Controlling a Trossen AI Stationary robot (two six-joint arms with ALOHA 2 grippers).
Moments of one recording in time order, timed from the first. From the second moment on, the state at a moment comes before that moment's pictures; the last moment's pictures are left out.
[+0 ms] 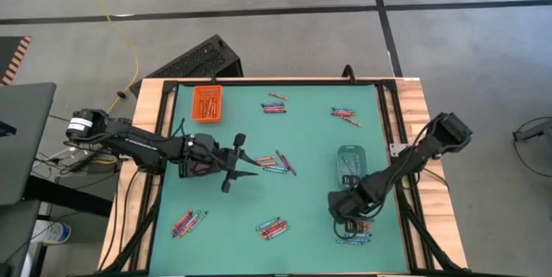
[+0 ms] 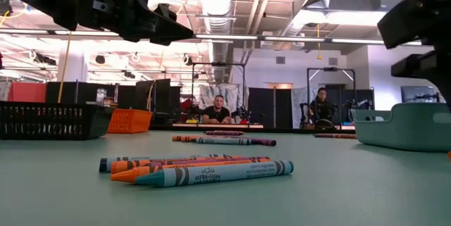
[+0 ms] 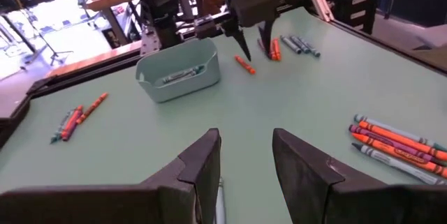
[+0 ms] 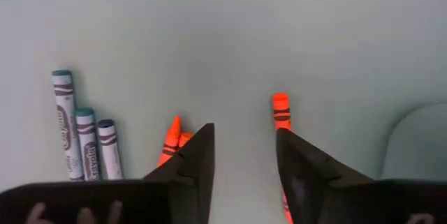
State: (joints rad) left arm -0.06 1.26 0.44 0.64 0.12 0.26; right arm 0.58 1.59 0.93 -0.76 -0.02 0.65
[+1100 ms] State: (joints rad) left arm -0.05 1.26 0.44 0.64 0.20 0.24; right arm 0.57 1.55 0.94 -0.62 0.30 0.30
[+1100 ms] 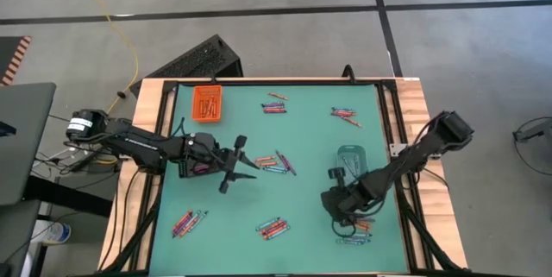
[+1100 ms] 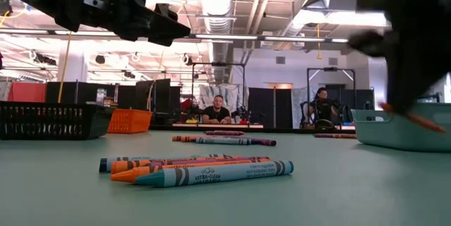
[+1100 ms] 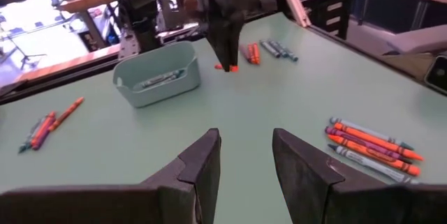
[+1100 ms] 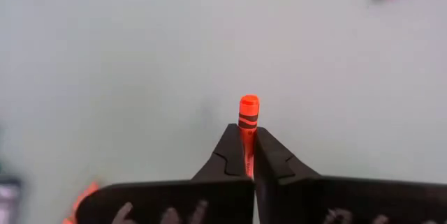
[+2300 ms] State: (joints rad) left arm -0.05 1.26 0.44 0.72 0.39 0.24; right arm 0.23 1.84 0.94 0.98 0.10 -0.12
